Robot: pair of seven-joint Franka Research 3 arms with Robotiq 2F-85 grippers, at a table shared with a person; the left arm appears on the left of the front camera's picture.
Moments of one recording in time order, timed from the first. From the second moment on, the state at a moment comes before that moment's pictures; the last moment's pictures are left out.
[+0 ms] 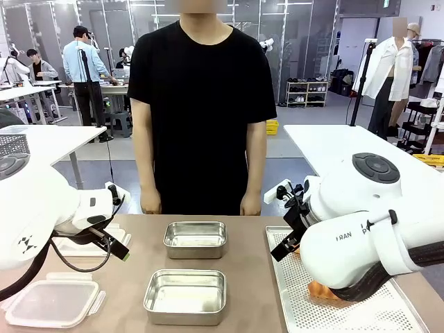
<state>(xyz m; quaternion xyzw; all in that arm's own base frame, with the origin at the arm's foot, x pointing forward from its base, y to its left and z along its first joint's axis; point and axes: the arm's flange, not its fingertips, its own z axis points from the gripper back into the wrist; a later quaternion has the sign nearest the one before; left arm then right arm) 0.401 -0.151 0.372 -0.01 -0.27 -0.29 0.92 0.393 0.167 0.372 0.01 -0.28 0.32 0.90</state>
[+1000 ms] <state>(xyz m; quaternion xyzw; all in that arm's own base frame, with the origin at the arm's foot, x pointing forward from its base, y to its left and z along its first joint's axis) 0.399 -0.147 0.488 -0.08 -0.28 -0.32 0.90 0.397 0.124 0.520 0.04 -0.31 0.33 0.89</state>
